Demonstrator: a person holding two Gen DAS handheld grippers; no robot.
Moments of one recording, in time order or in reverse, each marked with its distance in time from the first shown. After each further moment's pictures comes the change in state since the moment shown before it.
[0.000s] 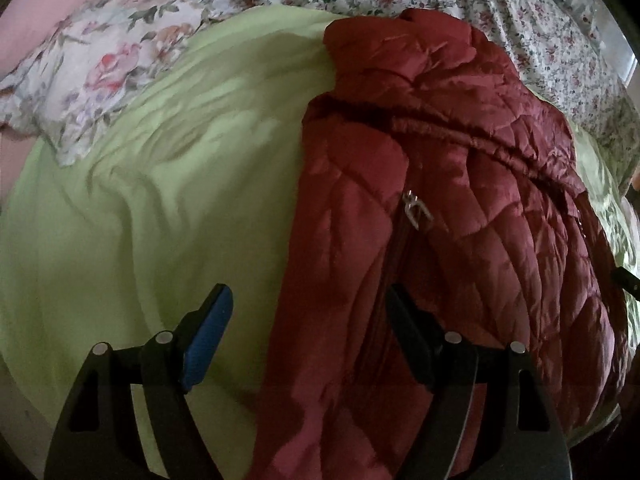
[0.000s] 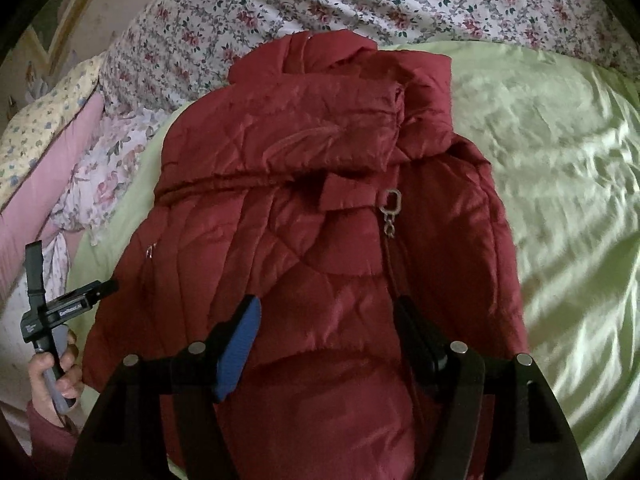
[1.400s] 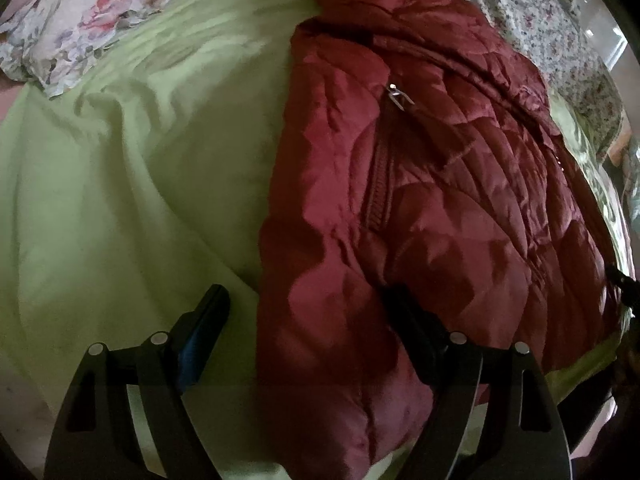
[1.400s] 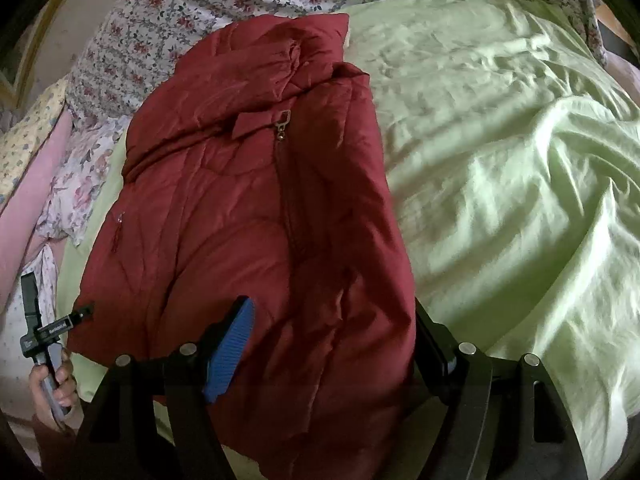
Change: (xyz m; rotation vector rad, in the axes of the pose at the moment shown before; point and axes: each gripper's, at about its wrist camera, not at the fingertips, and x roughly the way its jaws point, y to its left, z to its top) left arm -0.009 0.014 -0.067 0.027 0.116 -0.111; right arm -0.037 -0.061 -0.084 0.169 0.037 -0.063
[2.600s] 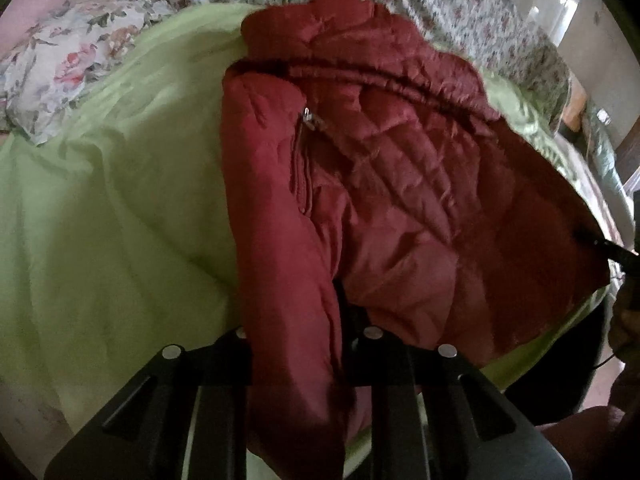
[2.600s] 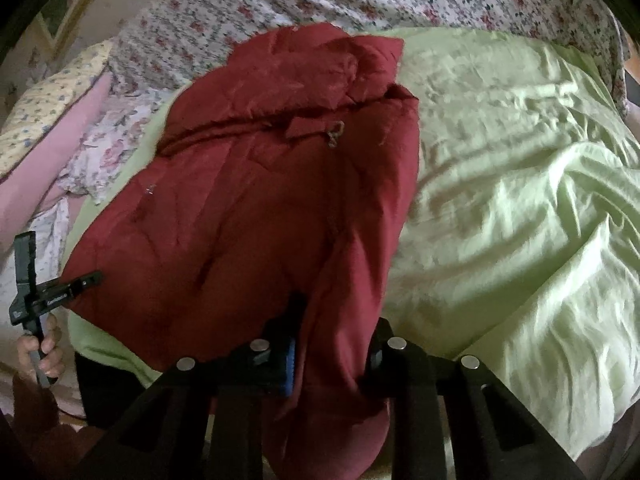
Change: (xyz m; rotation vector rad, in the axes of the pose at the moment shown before) left arm -0.063 -0.018 -0.018 0.139 -0.111 -0.098; right arm -0.039 0.040 -0.024 -0.185 -0.051 0.047
